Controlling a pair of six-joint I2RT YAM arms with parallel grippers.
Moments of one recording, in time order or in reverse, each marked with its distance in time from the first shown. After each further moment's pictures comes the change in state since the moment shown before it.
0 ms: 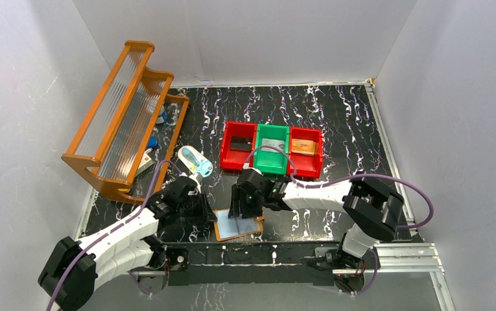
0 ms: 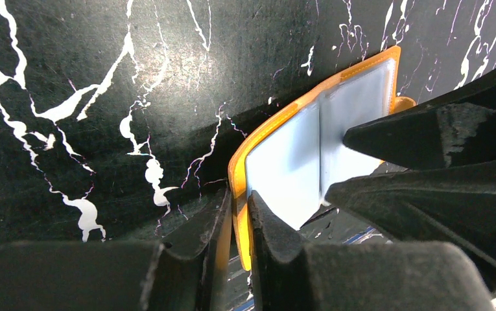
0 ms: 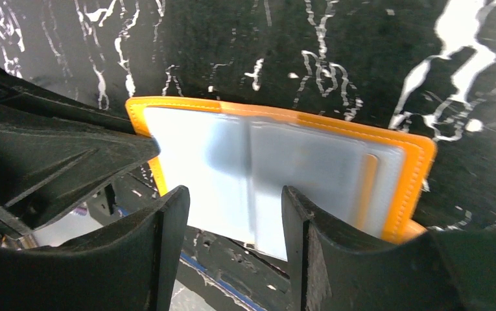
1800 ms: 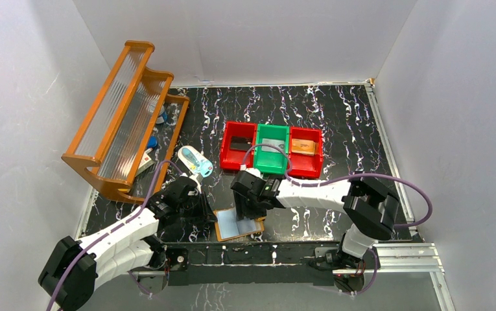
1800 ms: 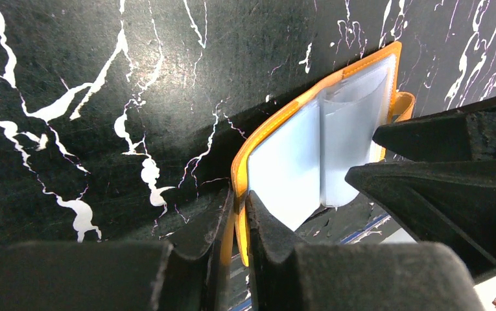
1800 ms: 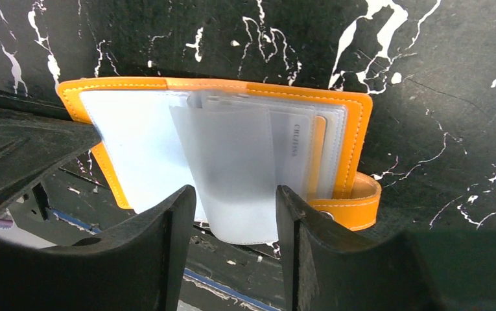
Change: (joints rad) left arm 0.000 0.003 -0.004 0.008 0.012 0.000; right arm 0.039 0.016 0.116 -0.288 0.112 -0.059
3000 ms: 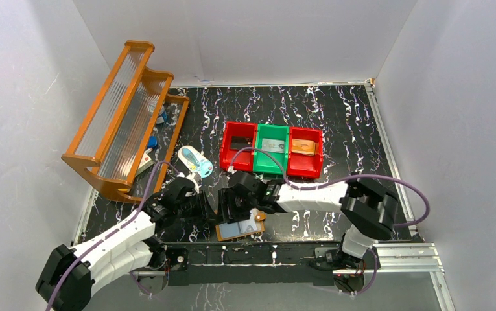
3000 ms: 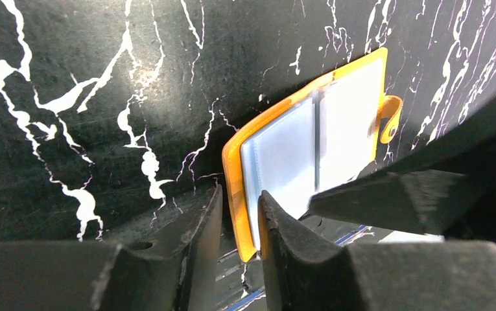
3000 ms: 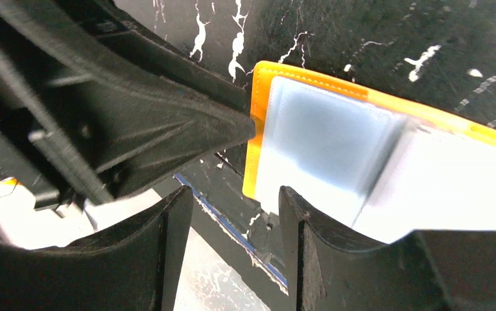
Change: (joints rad) left arm 0.000 -0.063 -0.001 -0.024 -0.018 -0.016; right arm 0.021 0.040 -0.039 0.374 -0.260 0.029
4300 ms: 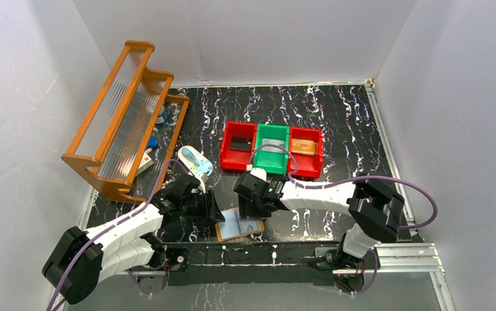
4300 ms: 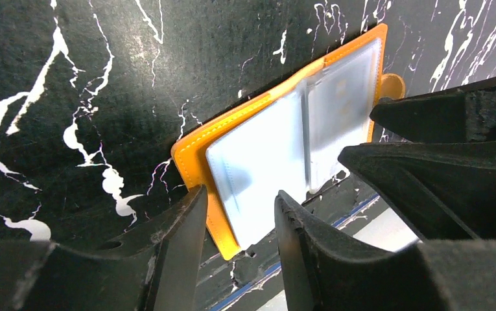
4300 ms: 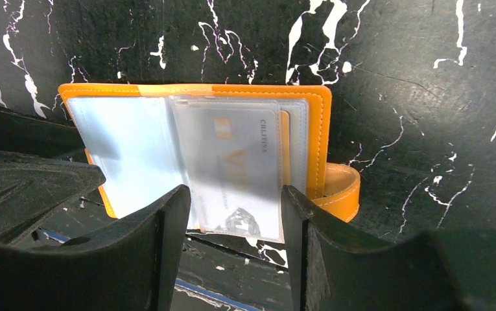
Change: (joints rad) left arm -0.002 0.153 0.026 0.075 0.104 0.027; right arm -0.013 -0.070 0.014 -0.396 0.347 0.030
